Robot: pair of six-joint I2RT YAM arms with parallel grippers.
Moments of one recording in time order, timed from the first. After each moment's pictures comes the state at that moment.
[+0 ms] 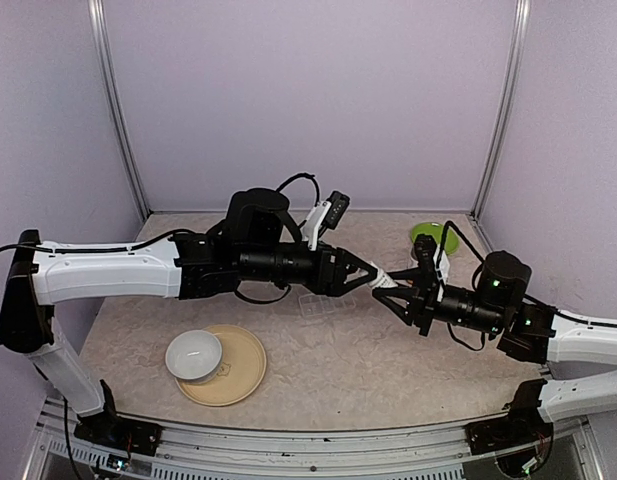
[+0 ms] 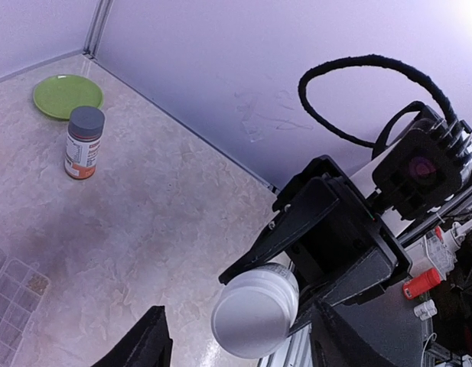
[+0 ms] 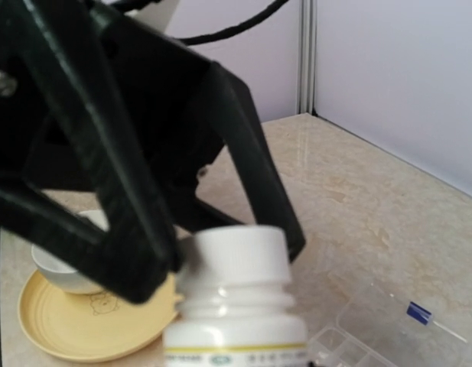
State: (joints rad) left arm -1.07 1.64 1.29 0.06 0.27 -0.45; right arm 0.88 0.92 0.48 0.38 -0.22 0.00
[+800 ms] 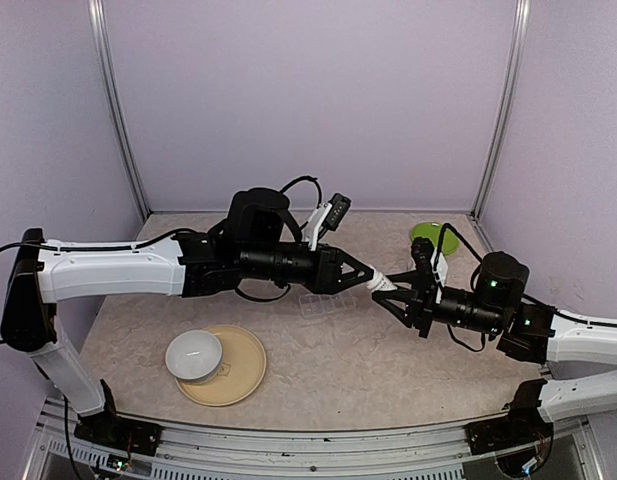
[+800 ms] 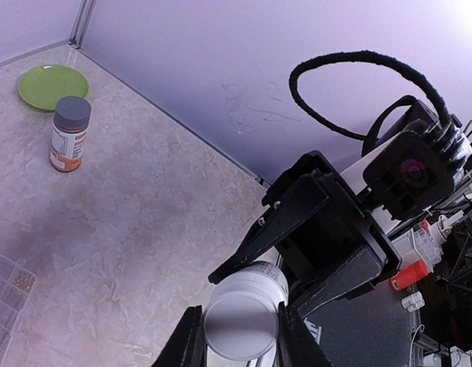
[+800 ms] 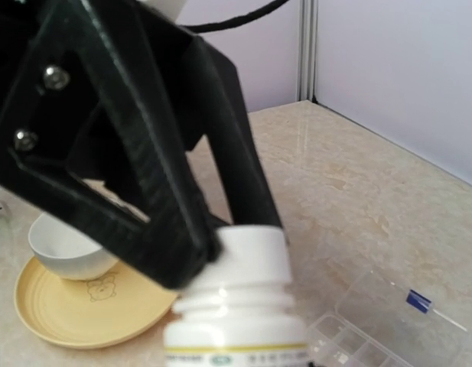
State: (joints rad) left arm -1.05 1.66 1.29 0.07 0.36 -0.47; right arm 0.88 0.92 0.48 0.35 -0.22 -0.02
